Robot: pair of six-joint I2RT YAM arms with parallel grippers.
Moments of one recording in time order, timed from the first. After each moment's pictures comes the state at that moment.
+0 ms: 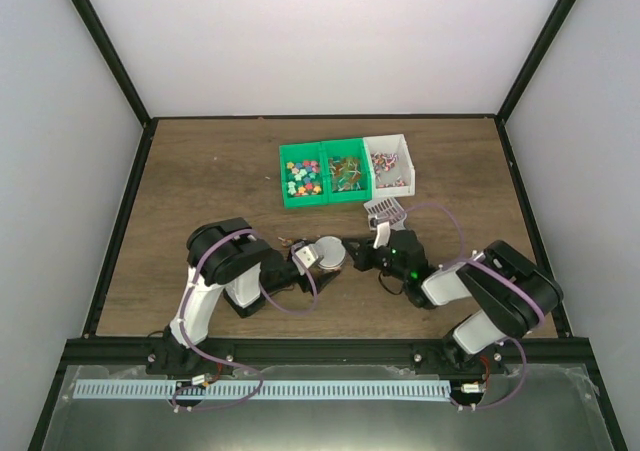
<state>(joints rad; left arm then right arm) -0.80 2.16 0.36 1.55 0.25 0.04 0.64 1.53 0.26 0.93 -0.29 0.62</state>
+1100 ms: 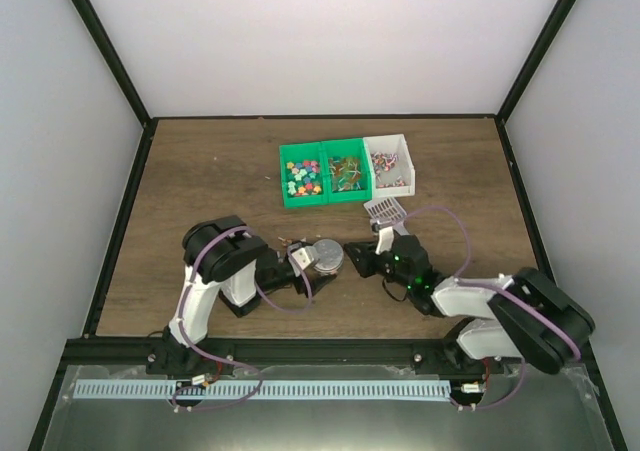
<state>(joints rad) -0.76 2.15 0.32 1.55 0.37 0.07 0.69 1.26 0.20 0.72 -0.19 0.60</state>
